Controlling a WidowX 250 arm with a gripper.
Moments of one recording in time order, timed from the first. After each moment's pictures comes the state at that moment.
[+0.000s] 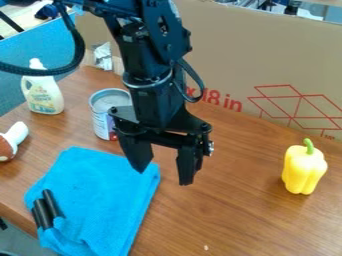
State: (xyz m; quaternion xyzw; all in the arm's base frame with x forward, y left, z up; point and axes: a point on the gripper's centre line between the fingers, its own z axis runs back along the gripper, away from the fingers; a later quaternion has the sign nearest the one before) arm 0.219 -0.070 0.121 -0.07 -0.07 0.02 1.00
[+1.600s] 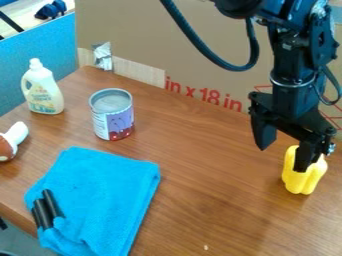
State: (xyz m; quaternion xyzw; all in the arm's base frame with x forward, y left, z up) arm 0.327 -0.170 0.103 -0.05 -0.11 -0.21 0.97
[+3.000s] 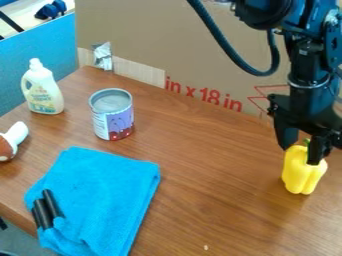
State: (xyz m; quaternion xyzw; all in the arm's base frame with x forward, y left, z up) arm 0.362 -0.186 0.088 -0.07 -0.11 -0.22 0.97
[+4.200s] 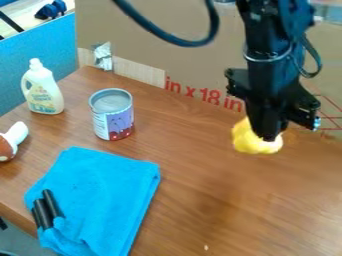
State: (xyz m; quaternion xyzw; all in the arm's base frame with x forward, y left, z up) arm 0.304 -0.147 0.139 -0.05 -0.16 -0.17 0.97
